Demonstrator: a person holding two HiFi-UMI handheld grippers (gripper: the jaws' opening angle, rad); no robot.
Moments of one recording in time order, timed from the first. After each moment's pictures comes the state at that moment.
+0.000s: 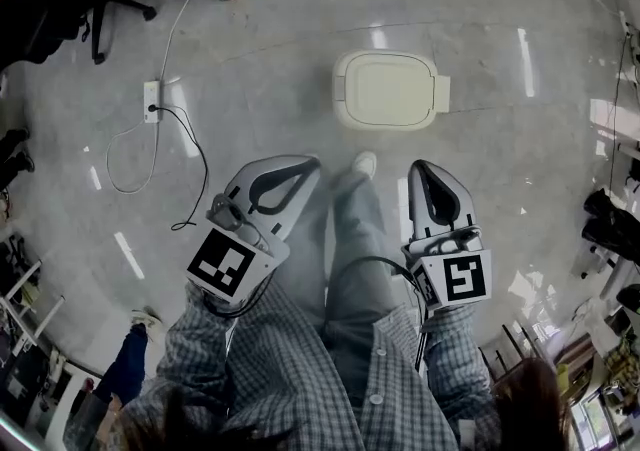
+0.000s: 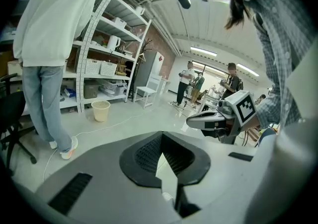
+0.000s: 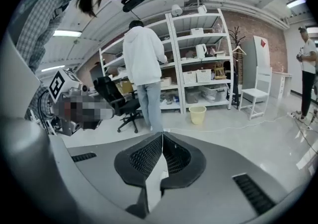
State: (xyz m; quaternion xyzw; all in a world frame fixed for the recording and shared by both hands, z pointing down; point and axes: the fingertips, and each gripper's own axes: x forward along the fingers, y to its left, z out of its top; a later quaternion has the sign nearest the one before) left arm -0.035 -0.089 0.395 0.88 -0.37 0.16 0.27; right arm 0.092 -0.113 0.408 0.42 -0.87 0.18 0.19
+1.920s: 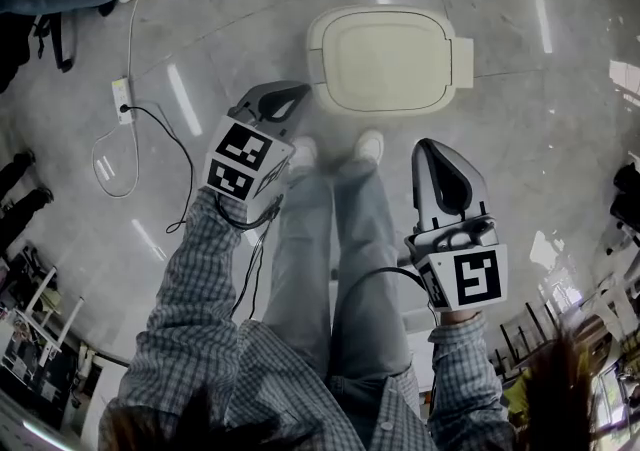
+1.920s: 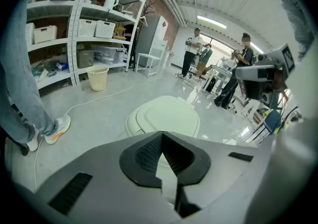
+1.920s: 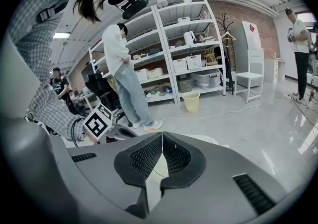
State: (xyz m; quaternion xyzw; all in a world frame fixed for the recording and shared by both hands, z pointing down) left arm -0.004 -0.153 0.692 0.85 -0.33 0.29 0.29; right arm 0.133 -0.132 0.559 0.44 -0.84 0.23 0.21
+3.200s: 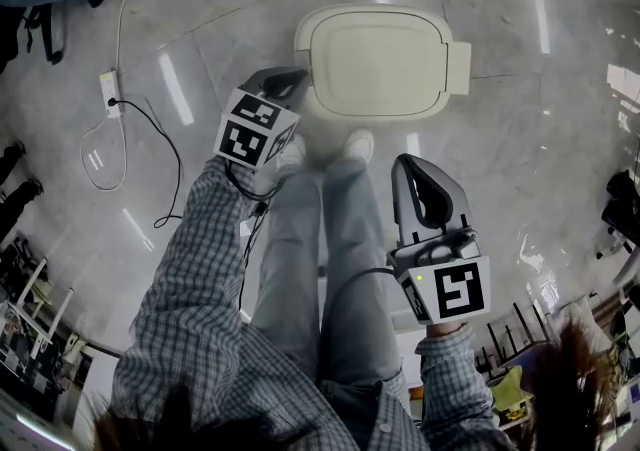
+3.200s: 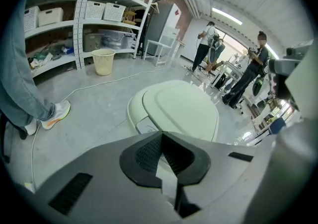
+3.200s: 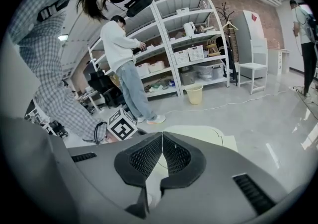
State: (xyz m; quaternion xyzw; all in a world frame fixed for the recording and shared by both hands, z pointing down) left arm 0.007 -0.170 0.767 0.80 -0.35 0.33 0.35; right arm 0.128 -0.127 0.577 0.42 -0.84 0.27 0.21
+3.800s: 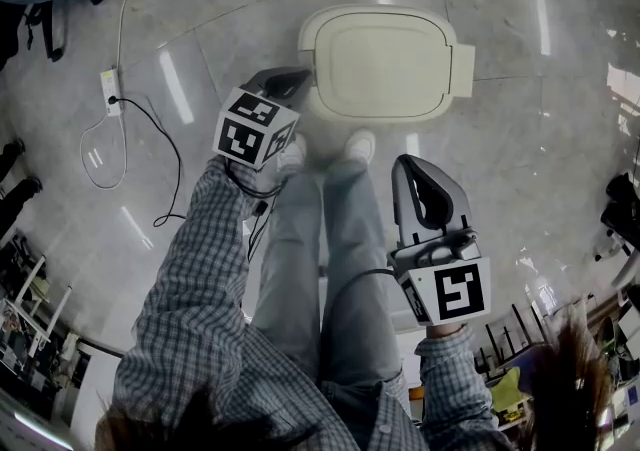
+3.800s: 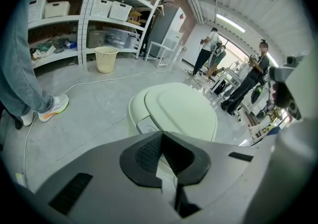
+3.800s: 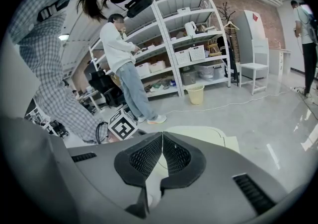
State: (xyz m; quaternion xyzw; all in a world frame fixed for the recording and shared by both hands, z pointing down) left arm 0.005 -0.171 0.767 0.80 -0.35 0.30 0.37; right arm 0.121 -0.128 0.578 0.41 -0.84 0.27 0.22
